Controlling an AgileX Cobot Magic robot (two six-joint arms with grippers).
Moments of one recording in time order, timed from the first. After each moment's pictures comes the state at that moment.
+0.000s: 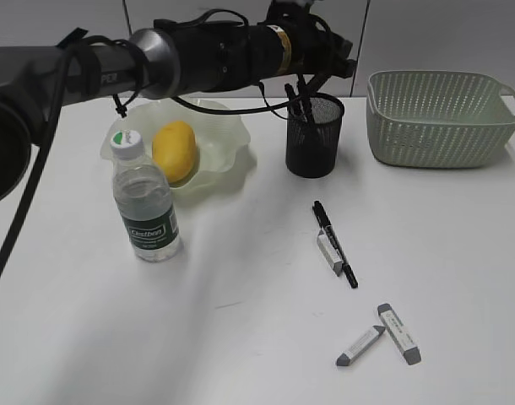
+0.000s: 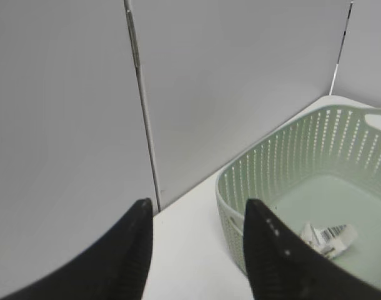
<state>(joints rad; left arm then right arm) -0.63 2.43 -2.07 1.28 -0.13 -1.21 0.39 -0.01 -0.51 -0.10 1.04 0.10</state>
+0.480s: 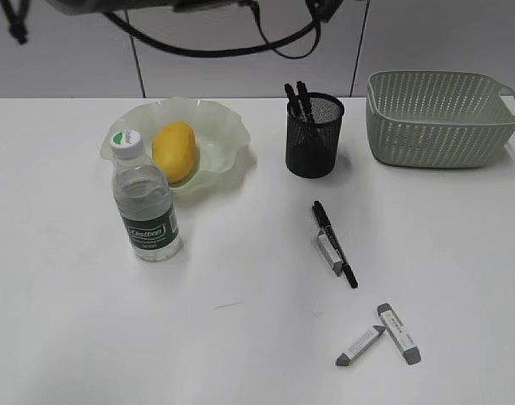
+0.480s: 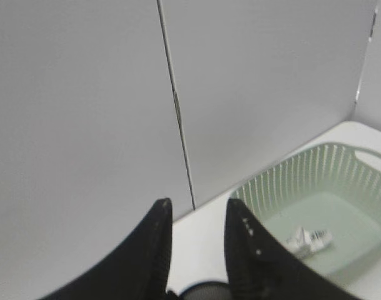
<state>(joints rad) -0.76 2.04 -1.78 1.18 0.20 -1.10 0.39 -0.01 -0.51 -0.10 1.04 0.10</state>
